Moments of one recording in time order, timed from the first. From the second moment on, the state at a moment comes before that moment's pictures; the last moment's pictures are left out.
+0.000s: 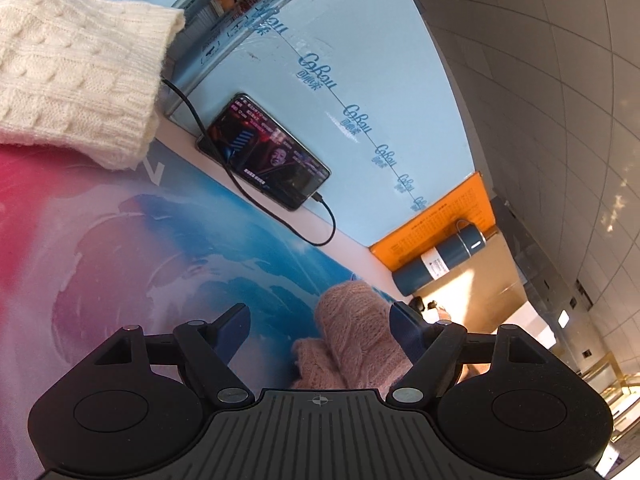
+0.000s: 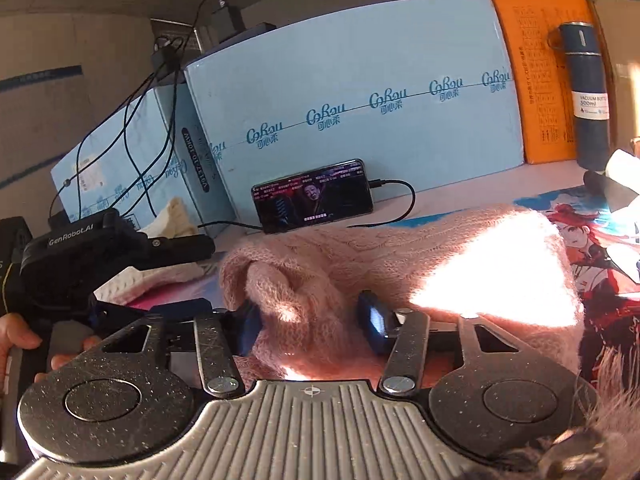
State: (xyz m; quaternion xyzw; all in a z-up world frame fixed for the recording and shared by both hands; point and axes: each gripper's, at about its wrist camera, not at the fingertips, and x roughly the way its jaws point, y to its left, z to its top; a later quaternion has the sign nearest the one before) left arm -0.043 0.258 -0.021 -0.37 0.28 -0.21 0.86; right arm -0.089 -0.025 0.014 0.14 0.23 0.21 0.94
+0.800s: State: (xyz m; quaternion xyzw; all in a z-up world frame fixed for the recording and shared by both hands) left arm -0.065 0.229 -0.001 -0.20 0.24 -0.19 0.93; right arm -0.107 -0.116 0.045 0.37 0.06 0.22 0.90
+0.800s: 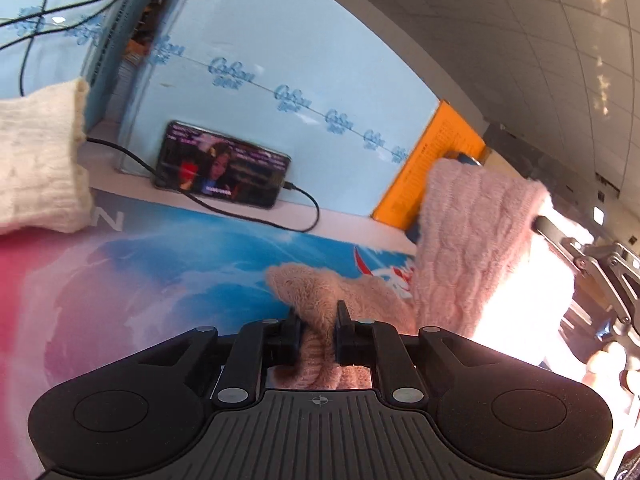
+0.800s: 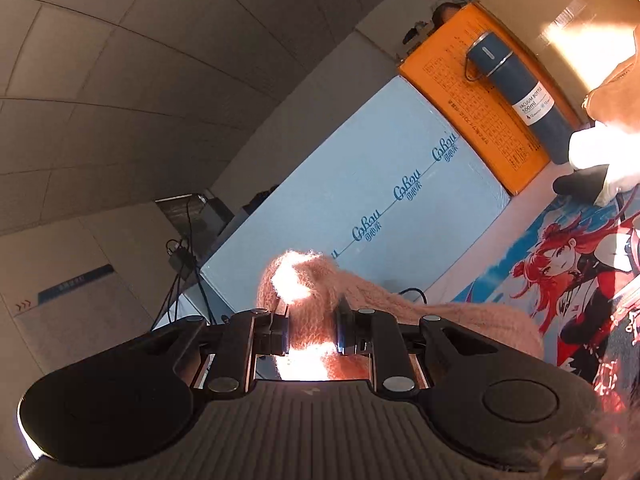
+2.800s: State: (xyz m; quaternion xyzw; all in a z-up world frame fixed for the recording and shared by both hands) left arm -0.064 0.264 -0.019 -0.23 0.28 -0.09 0.93; right arm -0.066 -0.132 -0.001 0.17 0.25 0.12 0.95
